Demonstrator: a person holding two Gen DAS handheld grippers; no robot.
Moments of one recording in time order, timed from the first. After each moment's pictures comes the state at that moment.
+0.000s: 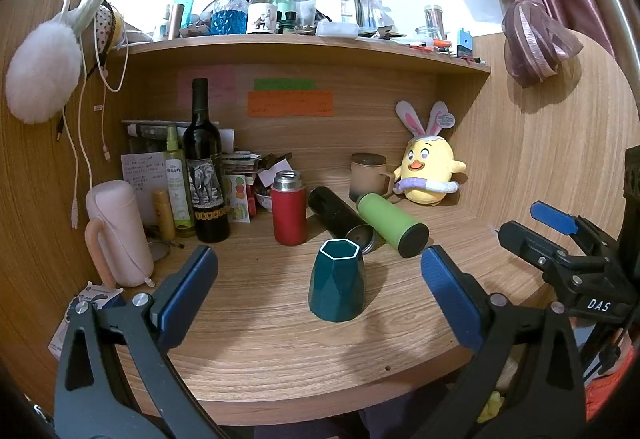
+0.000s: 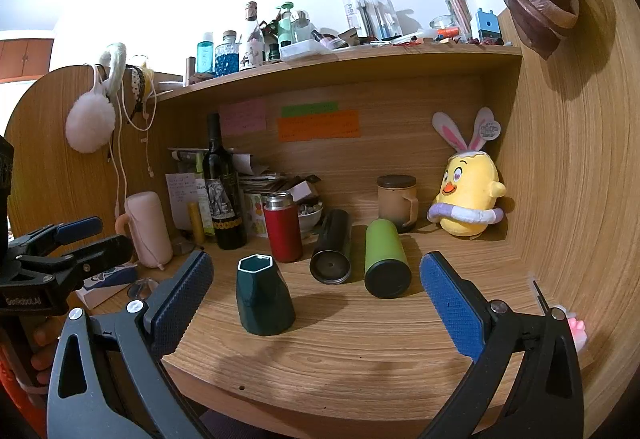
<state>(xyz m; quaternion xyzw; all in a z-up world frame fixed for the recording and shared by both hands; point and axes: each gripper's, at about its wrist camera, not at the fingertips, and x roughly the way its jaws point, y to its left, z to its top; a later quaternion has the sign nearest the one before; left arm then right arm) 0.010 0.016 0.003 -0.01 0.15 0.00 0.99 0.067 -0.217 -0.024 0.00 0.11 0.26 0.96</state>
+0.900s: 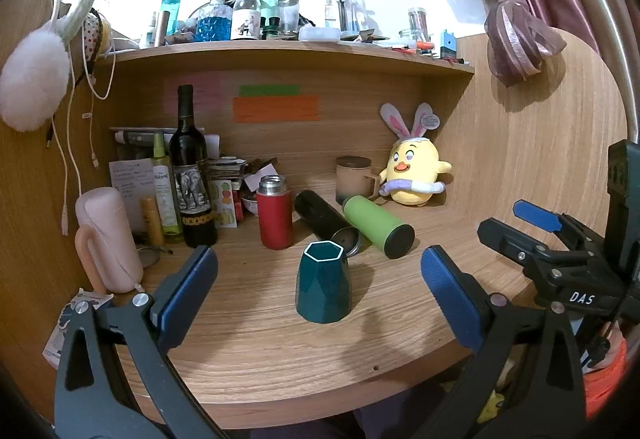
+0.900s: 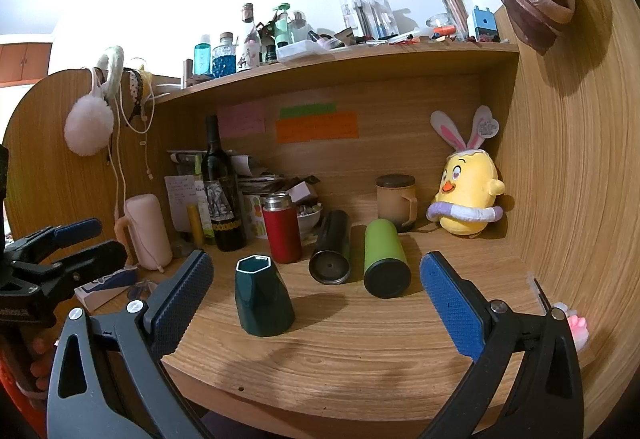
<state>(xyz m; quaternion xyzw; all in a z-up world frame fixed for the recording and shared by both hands) 0.004 0.008 0.004 0.00 0.14 -0.03 0.99 0.067 -0.221 -0.023 0.01 0.11 0.26 0.96</state>
